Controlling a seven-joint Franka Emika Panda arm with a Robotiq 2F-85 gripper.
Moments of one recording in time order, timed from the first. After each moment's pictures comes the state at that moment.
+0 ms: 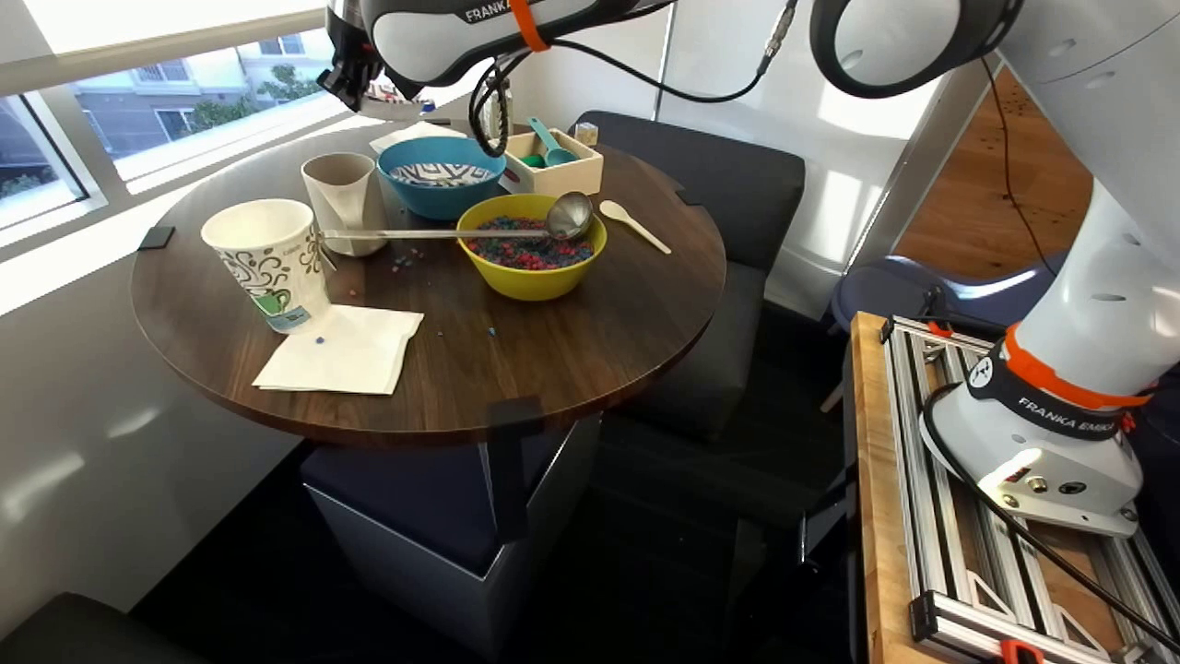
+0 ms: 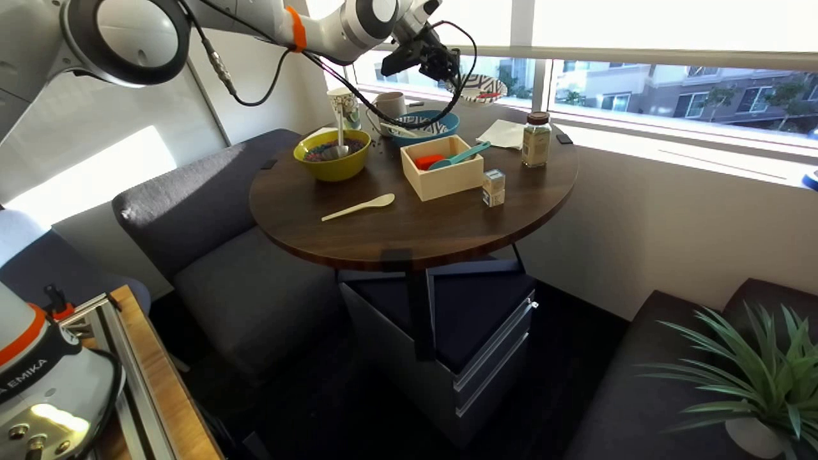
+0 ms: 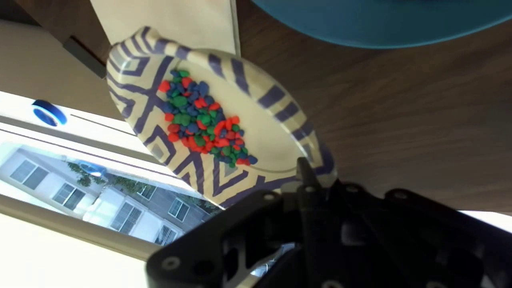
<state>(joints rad) 0.08 0.99 -0.13 -0.88 -0.30 2.45 0.11</state>
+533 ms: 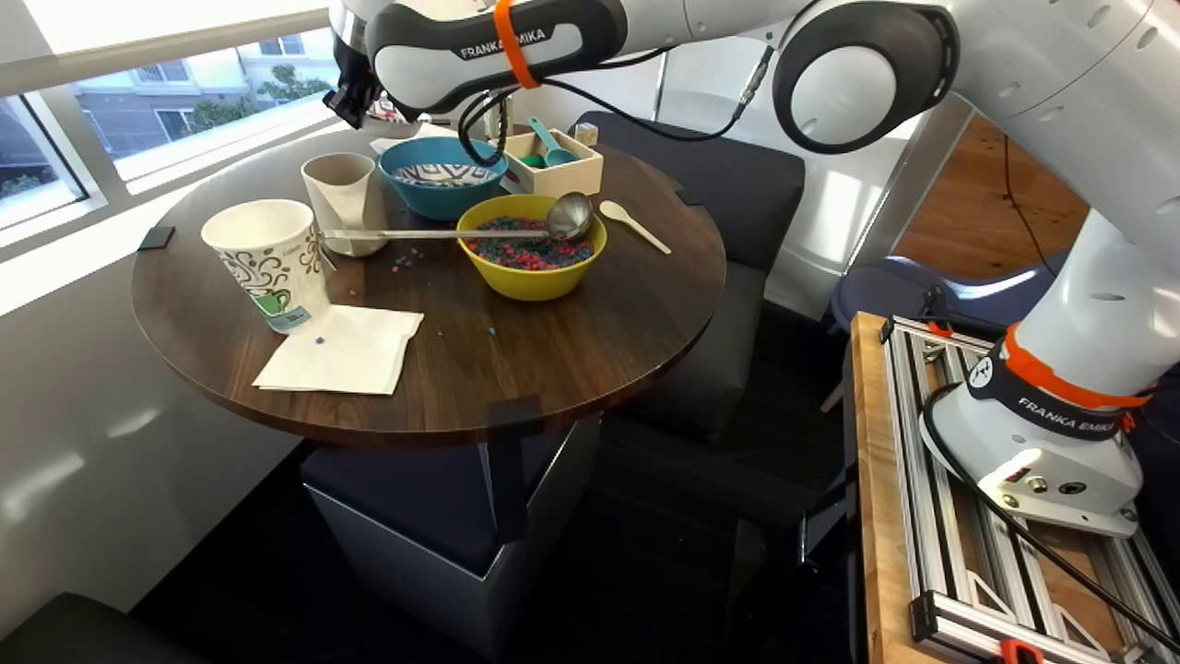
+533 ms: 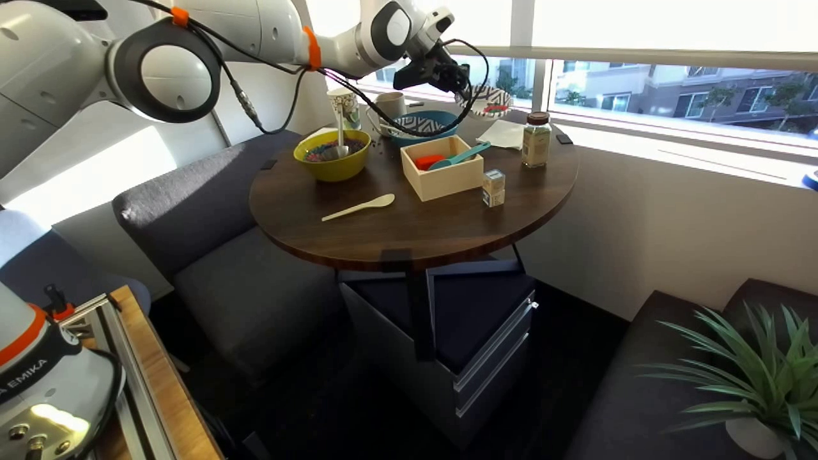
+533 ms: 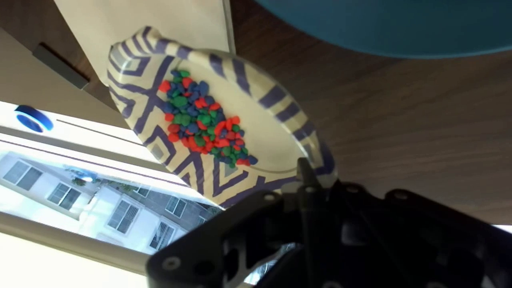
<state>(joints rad) 0.04 1.14 -0.12 -0.70 -0.24 2.46 0.07</state>
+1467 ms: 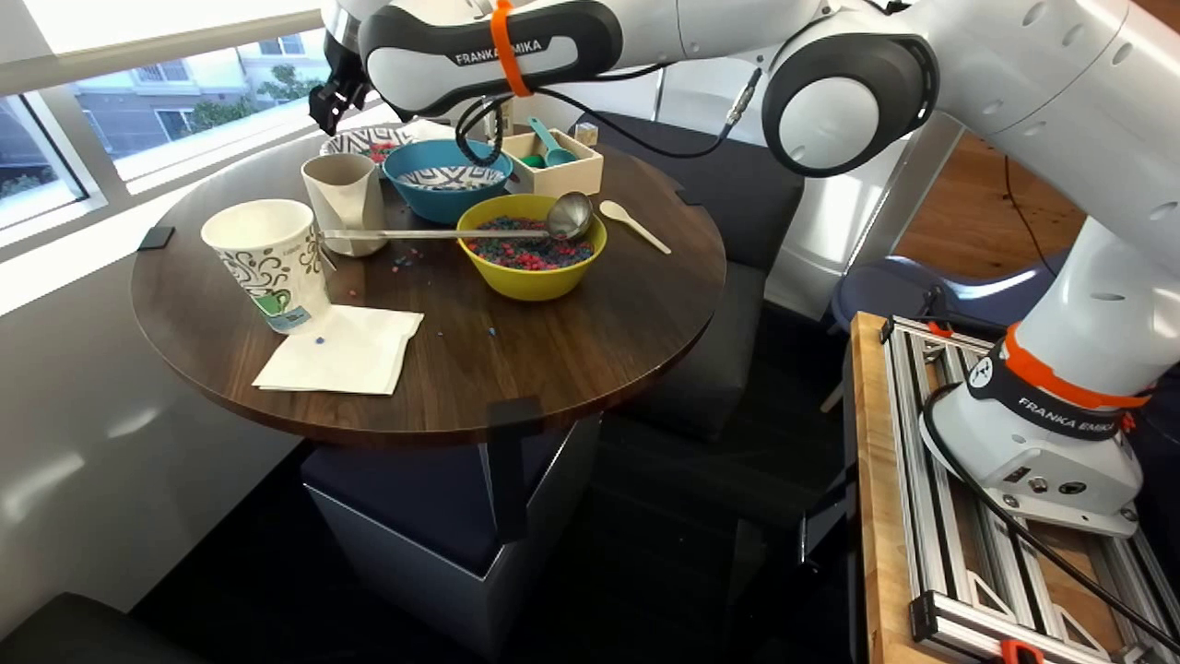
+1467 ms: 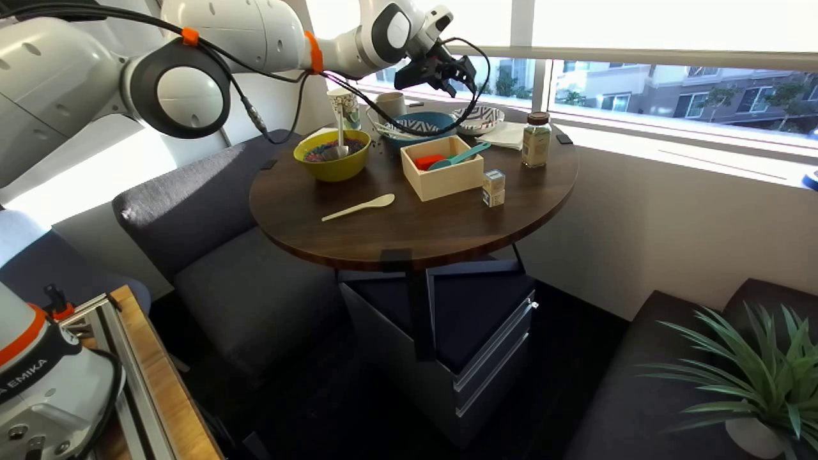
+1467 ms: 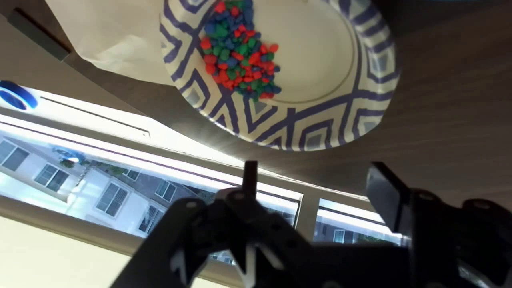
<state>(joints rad) 0.04 1.20 -0.10 -0.59 -0.23 2.45 0.01</state>
